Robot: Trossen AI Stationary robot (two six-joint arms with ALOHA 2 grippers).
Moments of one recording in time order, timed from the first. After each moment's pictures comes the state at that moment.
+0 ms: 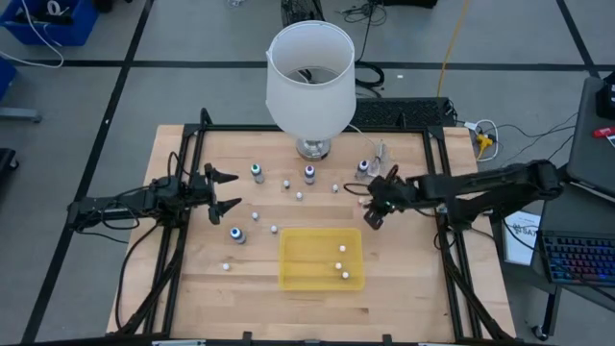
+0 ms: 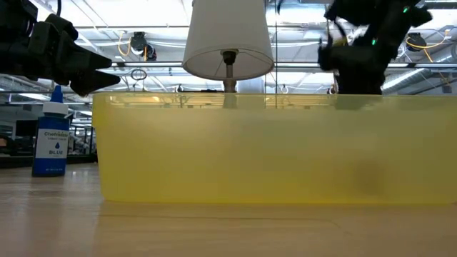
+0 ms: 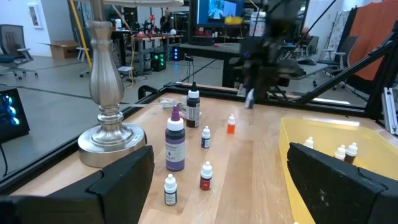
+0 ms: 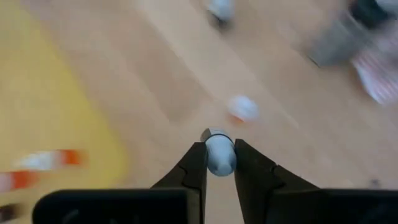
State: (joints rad) left arm 0.11 0.06 0.04 0.00 -0.11 -0.06; right arm 0.02 1.17 0.72 -0.57 0.21 0.64
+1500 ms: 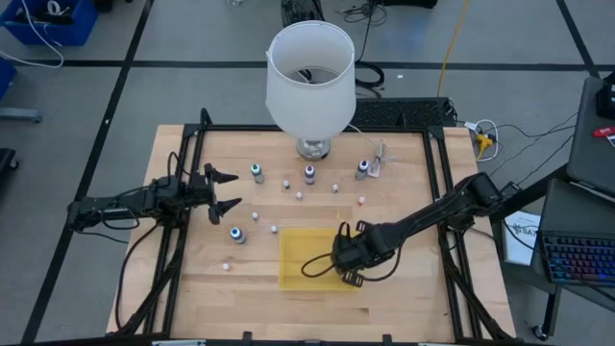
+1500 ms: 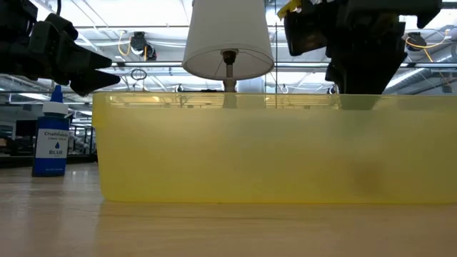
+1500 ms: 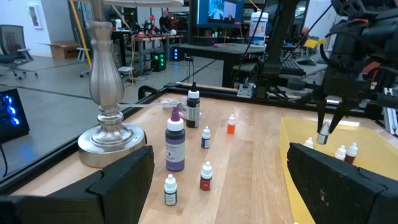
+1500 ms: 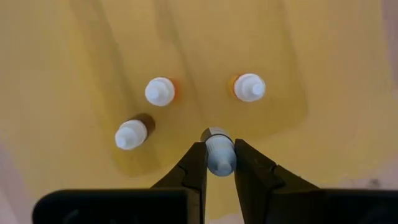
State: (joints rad) left arm 0.11 0.06 0.04 0.00 -0.11 -0.06; right arm 0.40 1.81 1.29 -0.90 0.10 0.71
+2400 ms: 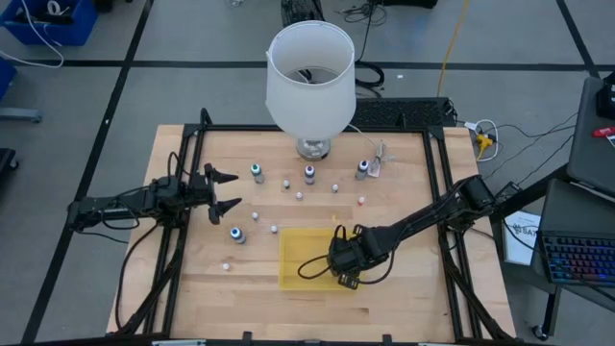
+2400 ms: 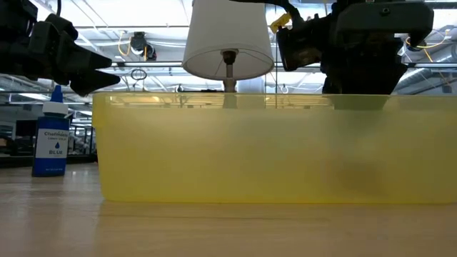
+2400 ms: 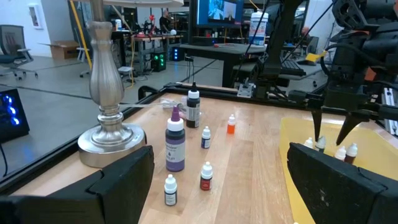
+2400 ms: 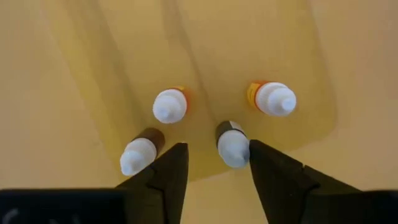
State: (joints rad) left arm 0.11 0.06 0.04 0.00 -0.11 -0.06; right arm 0.40 1.86 1.29 -0.84 0.08 0.75
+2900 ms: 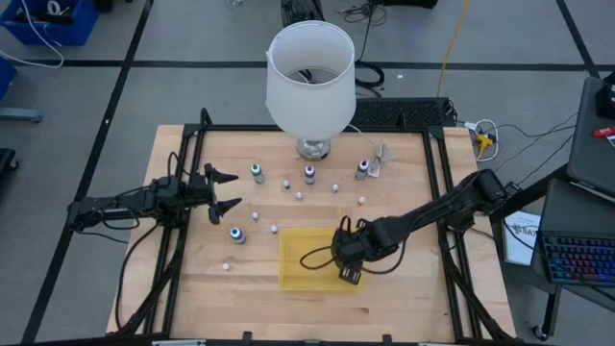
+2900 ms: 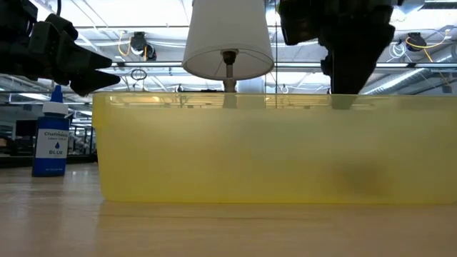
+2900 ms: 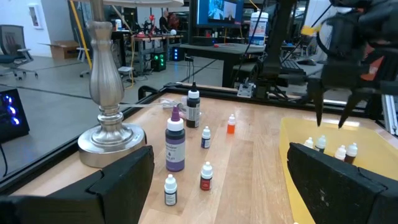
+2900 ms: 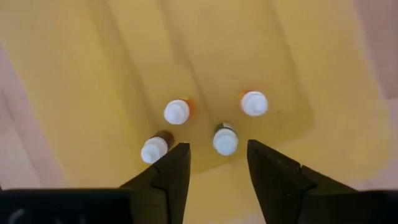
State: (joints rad) left arm 0.11 0.06 0.04 0.00 -0.11 -0.06; right arm 0.37 1.75 1.29 -0.87 0.08 0.77
